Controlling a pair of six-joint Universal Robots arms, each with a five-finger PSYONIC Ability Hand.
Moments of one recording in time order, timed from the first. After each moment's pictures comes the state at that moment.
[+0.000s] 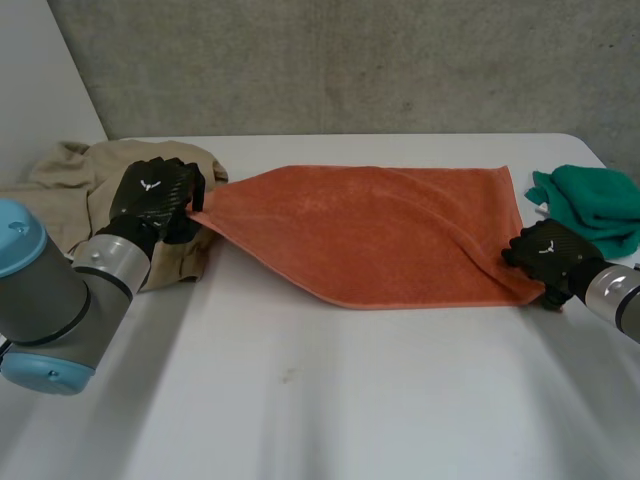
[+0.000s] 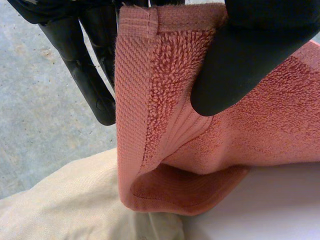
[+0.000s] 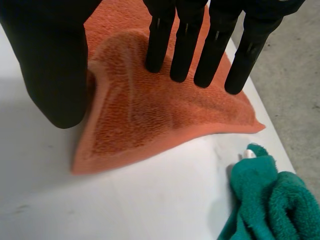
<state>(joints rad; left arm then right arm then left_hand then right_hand) 4.44 -1.92 -1.73 3.68 -1.38 3.30 1.50 -1.00 1.56 -0.09 1.01 2.10 1.16 1.20 1.19 1.20 0.99 0.58 0.59 0.59 0.58 0.41</state>
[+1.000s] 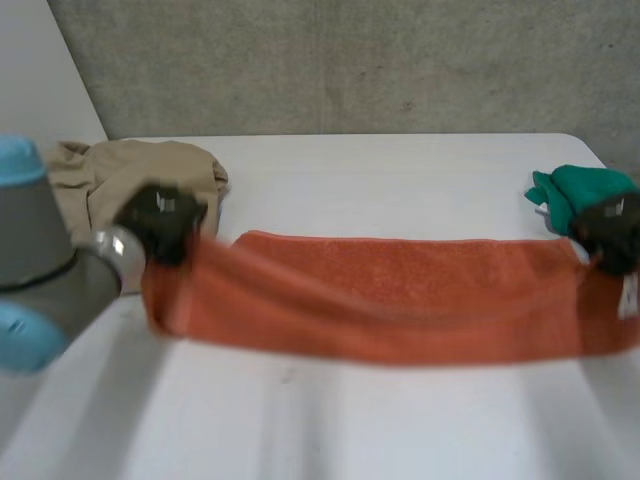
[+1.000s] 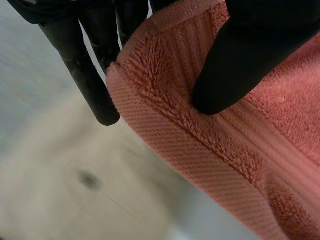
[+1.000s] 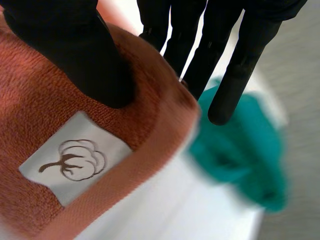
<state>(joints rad) 4.43 -1.98 -1.45 3.16 -1.40 3.72 1.49 -1.12 1.32 0.31 1.29 2.28 1.16 1.20 1.19 1.20 0.99 1.13 1.18 1.19 1.20 0.99</state>
